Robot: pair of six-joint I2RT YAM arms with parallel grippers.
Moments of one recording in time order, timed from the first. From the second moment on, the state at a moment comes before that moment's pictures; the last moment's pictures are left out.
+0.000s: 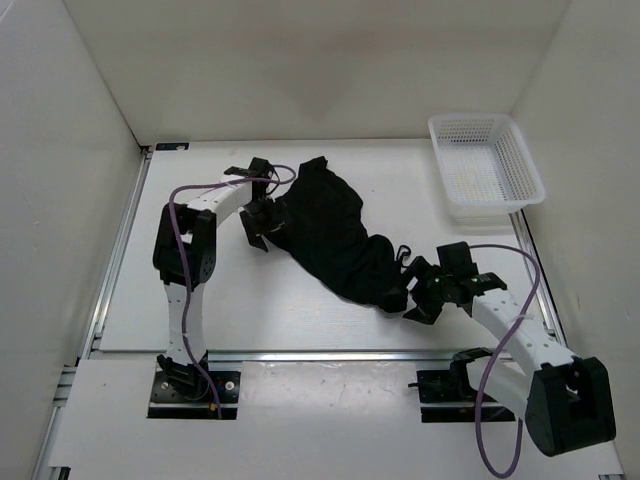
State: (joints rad) left arm -0.31 2.07 1.60 -0.89 0.18 -0.65; right arm 0.27 0.97 0.50 -0.61 -0.36 0.98
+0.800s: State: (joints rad) left arm -0.13 2.23 2.31 -1.12 0.20 -0.61; right arm 0.18 1.56 1.56 -0.56 -0.27 0.86
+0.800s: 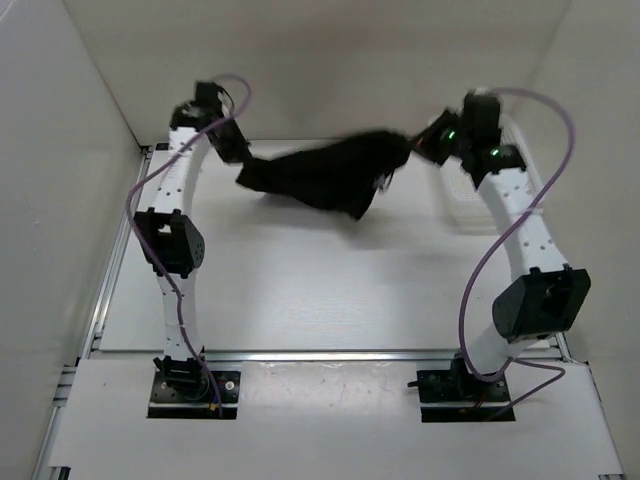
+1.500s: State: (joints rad) left arm -0.09 1.48 1.08 -0.91 0.23 -0.63; right arm 0.19 0.89 0.72 -0.73 -0.17 0.58
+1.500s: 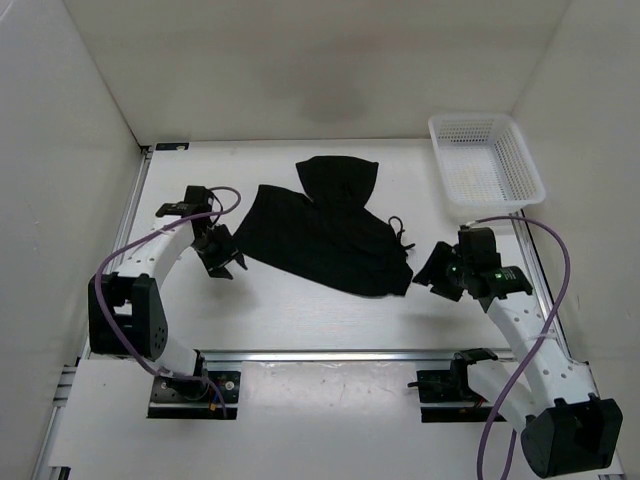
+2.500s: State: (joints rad) left arm -0.09 2.02 1.42 -0.87 0.14 -0.62; right arm 0.20 1.26 0.61 -0.48 -0.33 0.86
